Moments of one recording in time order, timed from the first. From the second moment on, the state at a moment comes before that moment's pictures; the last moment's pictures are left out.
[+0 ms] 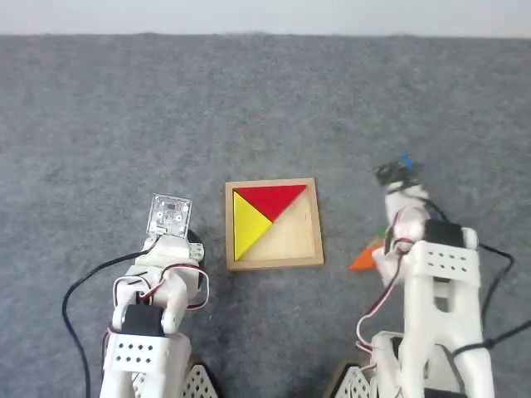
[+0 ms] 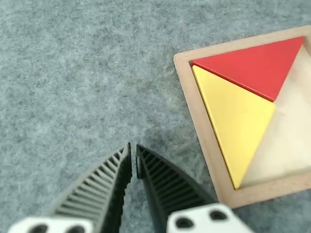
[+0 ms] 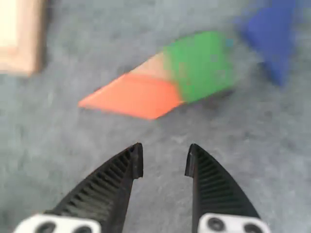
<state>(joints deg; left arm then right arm) -2.5 -85.3 97.3 46.6 -0.2 4.7 -36.3 55.3 71.0 28.1</state>
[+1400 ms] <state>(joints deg) -2.5 -85.3 97.3 46.6 -0.2 -3.3 -6.8 44.8 62.1 43.2</state>
